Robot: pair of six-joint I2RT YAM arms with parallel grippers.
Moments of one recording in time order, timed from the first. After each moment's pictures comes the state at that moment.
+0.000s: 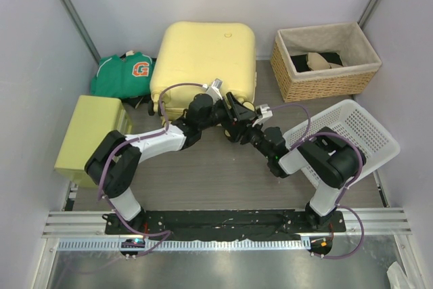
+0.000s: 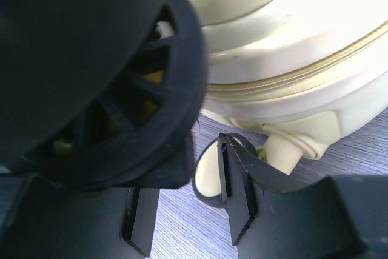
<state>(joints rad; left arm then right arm) -0.74 1.68 1.01 0.47 0.29 -1.10 0.62 1.74 0.43 1.27 -0.04 0.52</state>
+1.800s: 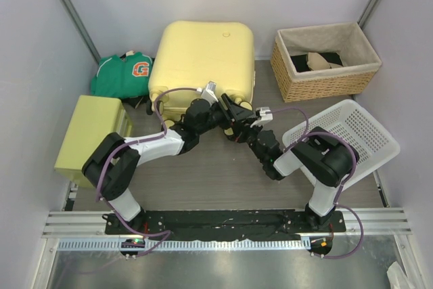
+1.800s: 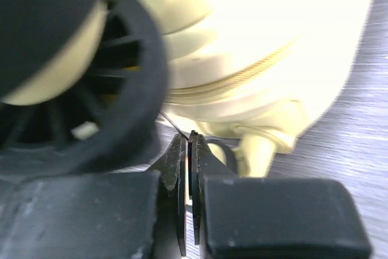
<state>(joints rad) -0.74 1.66 0.93 0.58 0.19 -1.15 0.69 1.79 0.45 1.29 0.24 0.50</state>
